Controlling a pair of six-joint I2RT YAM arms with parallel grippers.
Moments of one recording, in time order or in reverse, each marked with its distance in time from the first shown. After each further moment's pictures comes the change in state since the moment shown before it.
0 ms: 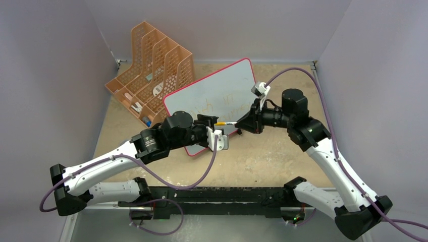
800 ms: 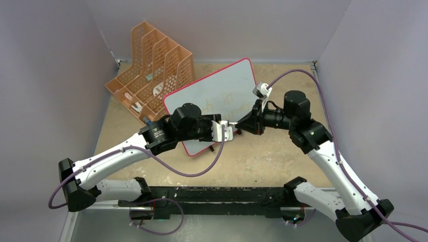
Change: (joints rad) left arm 0.066 0.114 0.079 -0.094 0.072 -0.074; right arm 0.000 -0.031 -0.019 0.029 -0.011 -0.005
